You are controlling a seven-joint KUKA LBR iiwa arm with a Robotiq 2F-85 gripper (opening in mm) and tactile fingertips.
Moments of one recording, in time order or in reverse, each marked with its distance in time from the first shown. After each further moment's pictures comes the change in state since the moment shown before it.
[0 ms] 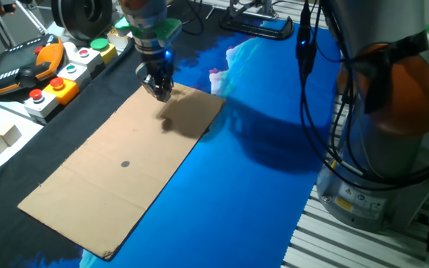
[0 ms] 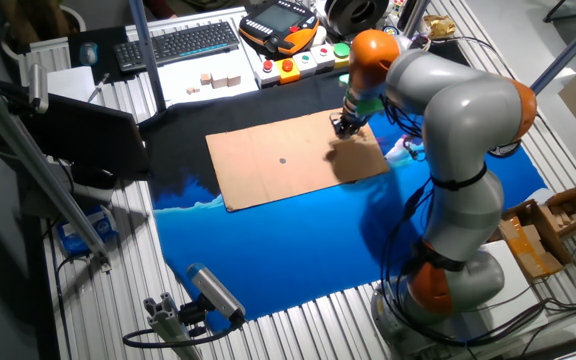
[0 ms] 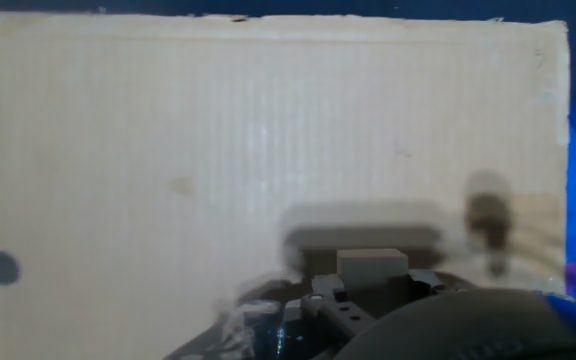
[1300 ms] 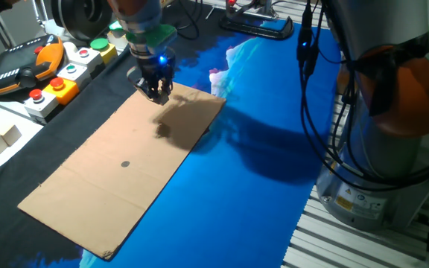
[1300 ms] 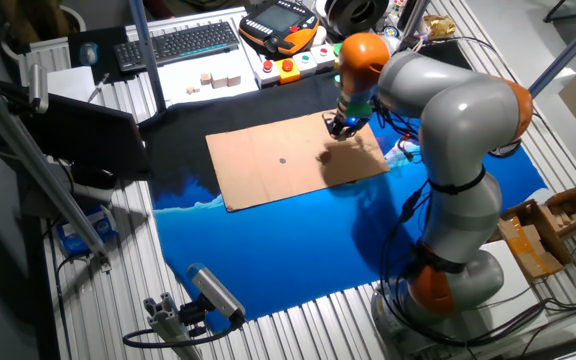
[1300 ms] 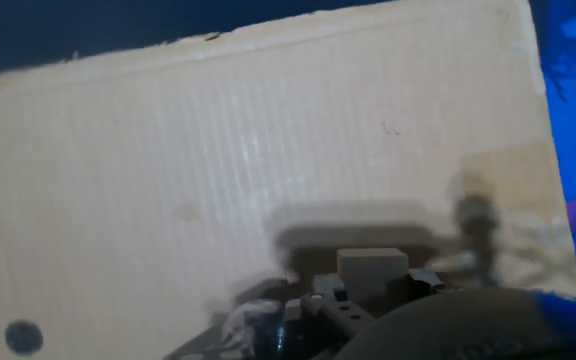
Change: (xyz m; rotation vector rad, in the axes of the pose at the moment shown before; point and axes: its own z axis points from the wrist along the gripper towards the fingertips) arm 0.003 0.009 -0.002 0.052 0.002 0.240
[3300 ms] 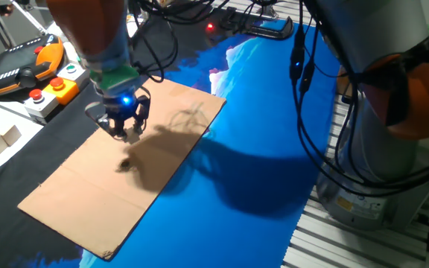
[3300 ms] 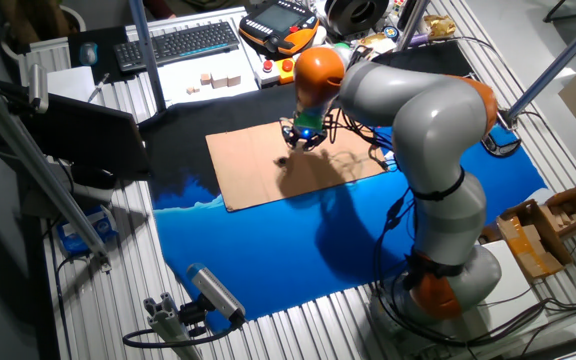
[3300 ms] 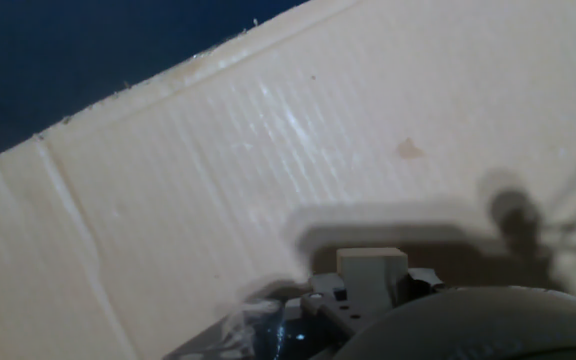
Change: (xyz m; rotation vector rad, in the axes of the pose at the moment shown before) arm 0.029 0.148 0.014 -0.083 0.005 0.228
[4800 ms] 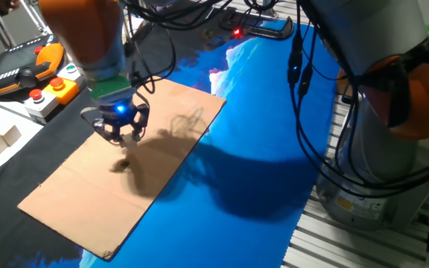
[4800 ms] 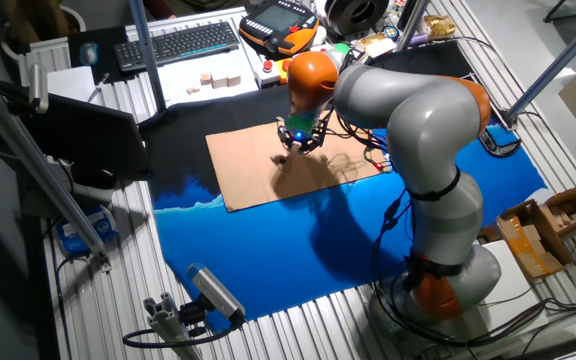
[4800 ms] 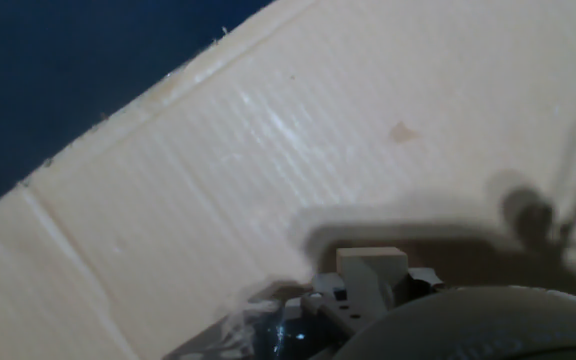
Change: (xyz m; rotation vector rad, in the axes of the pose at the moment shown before) arm 0.004 0.011 0.006 -0.002 0.011 0.224
